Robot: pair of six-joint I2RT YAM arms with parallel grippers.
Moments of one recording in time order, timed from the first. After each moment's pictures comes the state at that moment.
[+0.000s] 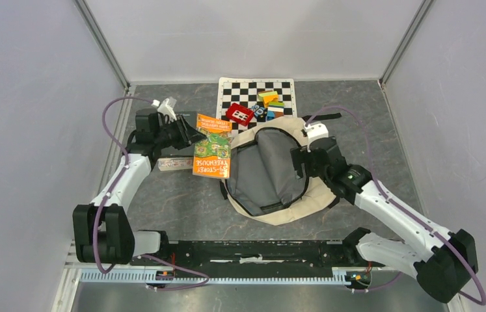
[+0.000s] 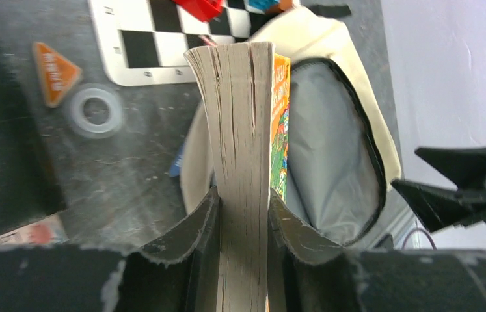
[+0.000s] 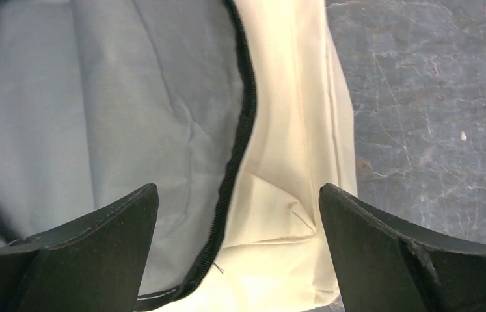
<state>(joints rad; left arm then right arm) -0.01 1.29 0.88 -0.15 0.61 -0.48 0.65 1.04 0.78 -0.43 0.34 0.15</state>
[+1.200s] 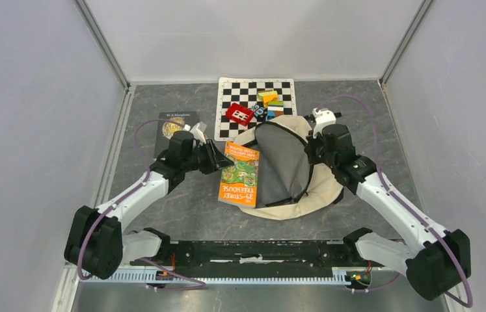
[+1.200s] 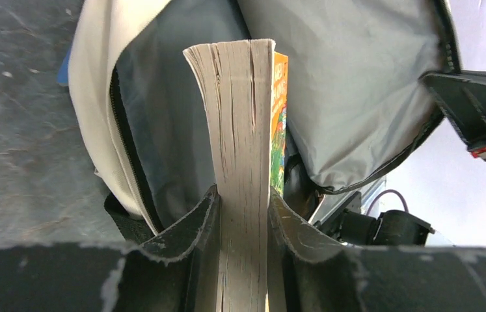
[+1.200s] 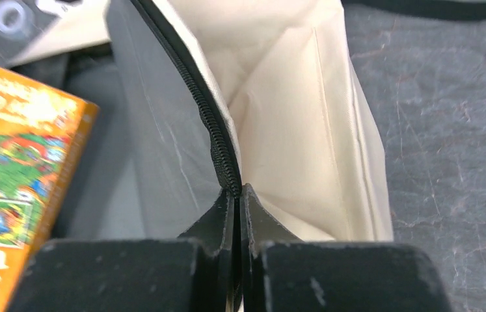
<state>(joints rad) -0.37 1.21 0.68 -0.06 0.45 -0.74 0.45 1.10 0.80 -0.32 0.11 0.14</state>
